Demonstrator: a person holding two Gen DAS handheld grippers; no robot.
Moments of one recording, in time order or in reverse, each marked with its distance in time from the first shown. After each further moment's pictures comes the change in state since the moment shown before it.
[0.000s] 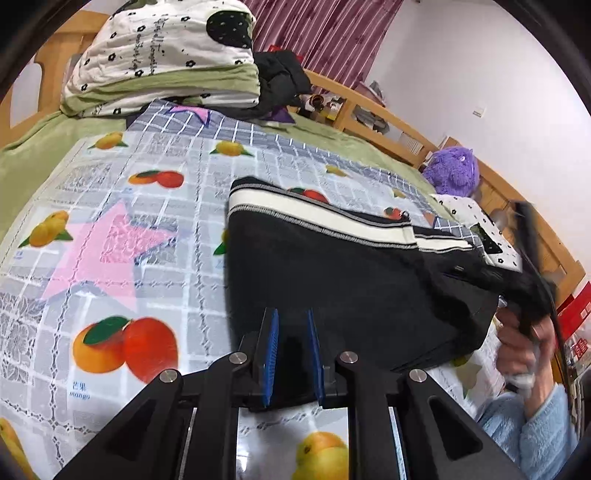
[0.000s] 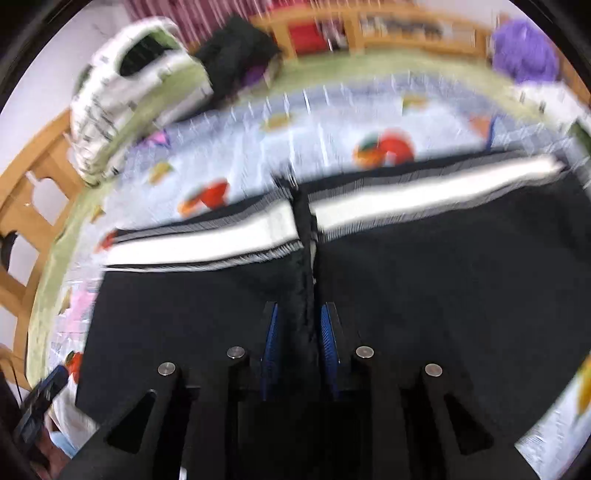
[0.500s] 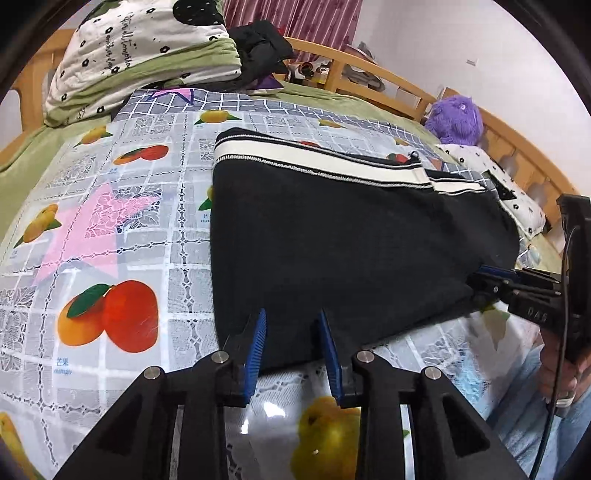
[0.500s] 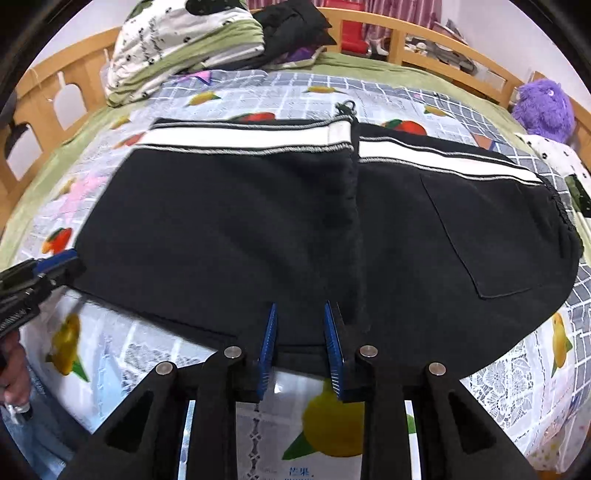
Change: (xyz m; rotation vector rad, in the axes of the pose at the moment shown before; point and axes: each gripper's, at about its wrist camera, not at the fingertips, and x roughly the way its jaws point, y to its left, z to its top) left arm 0.018 -0.018 -0.032 0.114 0.122 0.069; right arm -0.039 0.035 -0.095 -0.232 0.075 -0.091
